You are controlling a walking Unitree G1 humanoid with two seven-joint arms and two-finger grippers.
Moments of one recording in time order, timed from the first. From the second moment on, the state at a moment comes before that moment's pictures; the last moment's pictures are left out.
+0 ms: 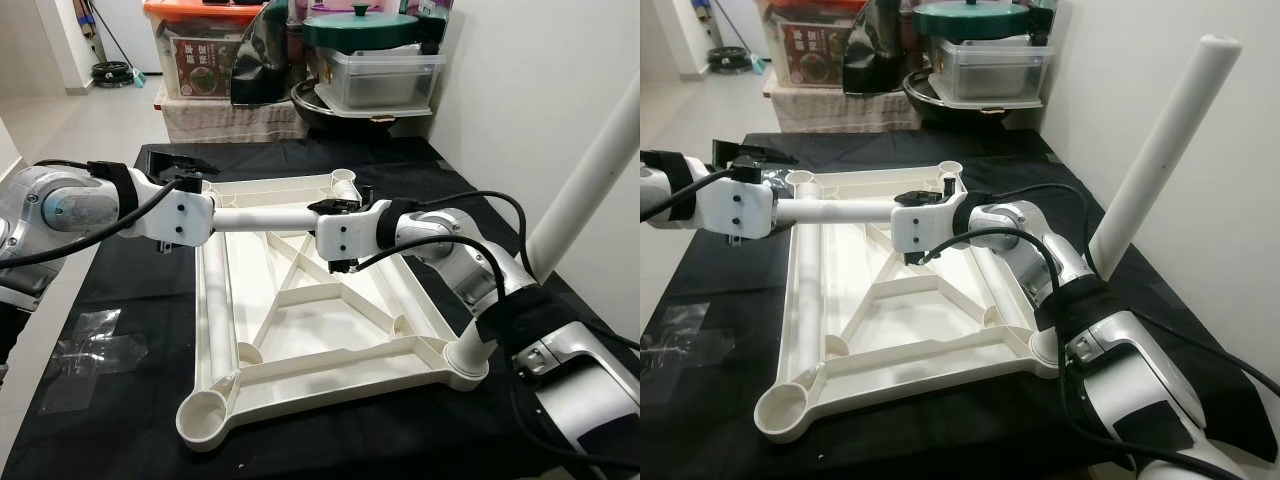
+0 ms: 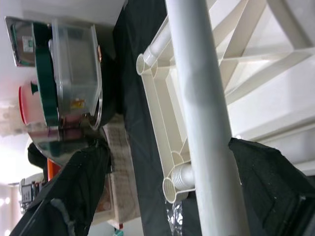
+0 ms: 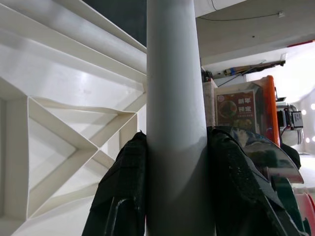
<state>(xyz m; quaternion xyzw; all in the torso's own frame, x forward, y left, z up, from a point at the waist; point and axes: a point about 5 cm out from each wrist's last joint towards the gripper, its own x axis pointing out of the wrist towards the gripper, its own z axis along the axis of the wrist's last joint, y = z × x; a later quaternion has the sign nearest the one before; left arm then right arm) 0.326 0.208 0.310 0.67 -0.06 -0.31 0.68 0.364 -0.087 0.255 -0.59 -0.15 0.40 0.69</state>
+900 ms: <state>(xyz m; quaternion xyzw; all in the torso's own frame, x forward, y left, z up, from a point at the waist) 0.343 0.298 0.260 0.70 0.12 -0.20 0.67 0.343 -0.081 0.258 -0.54 -0.16 0.46 0.69</state>
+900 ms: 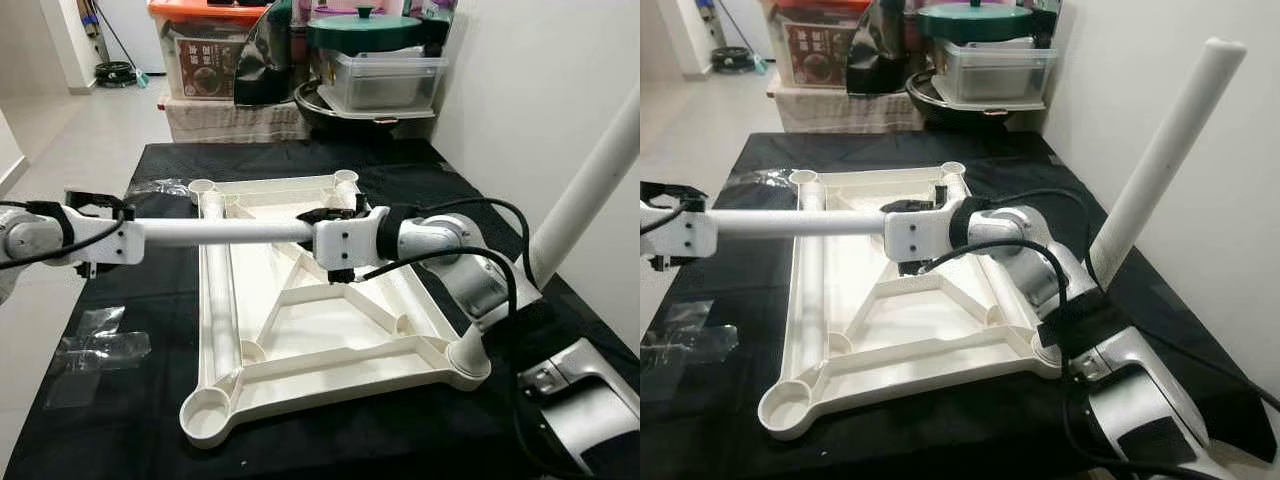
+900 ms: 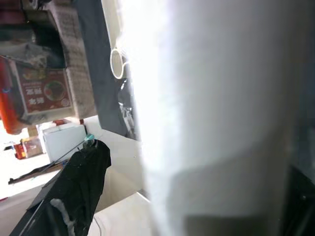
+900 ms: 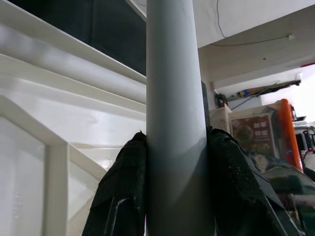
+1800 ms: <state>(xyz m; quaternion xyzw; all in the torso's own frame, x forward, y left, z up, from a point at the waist) 0.343 0.311 0.251 0.66 0.11 -0.17 0.73 0.346 -0.078 0.276 -0.47 -0.21 0.40 0.76</state>
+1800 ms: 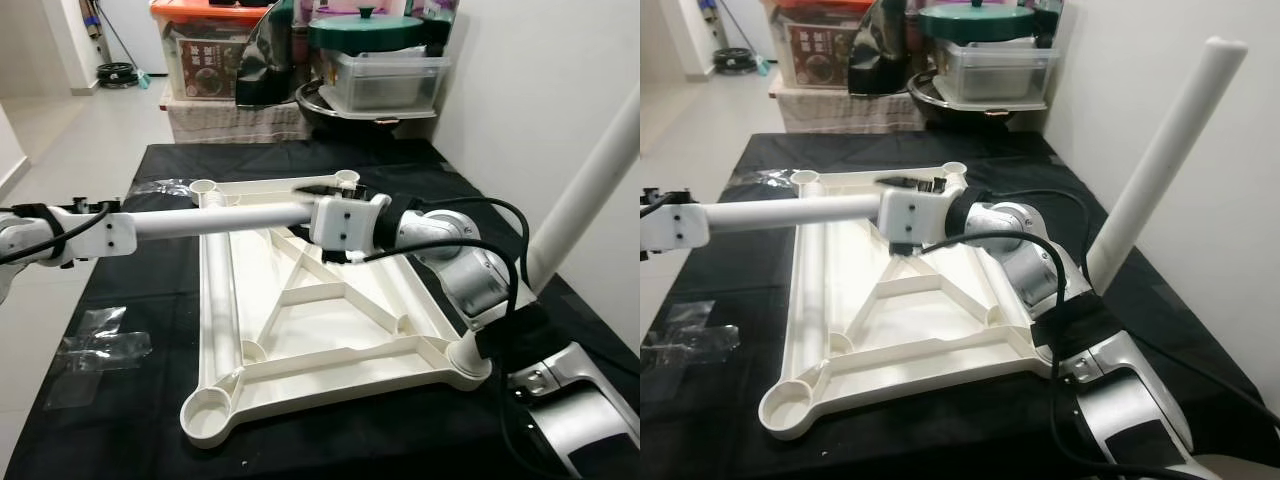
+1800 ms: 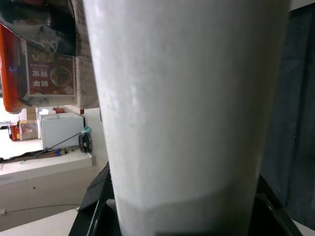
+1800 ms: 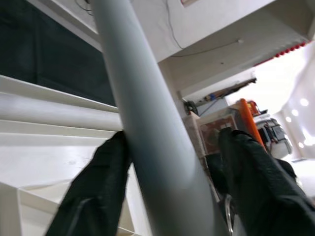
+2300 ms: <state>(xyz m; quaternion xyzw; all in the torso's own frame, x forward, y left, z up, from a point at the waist) 0.302 0.353 0.218 0.62 0.17 -0.13 0.75 0.365 -0.104 0.252 -0.33 -0.13 0.31 0.88</state>
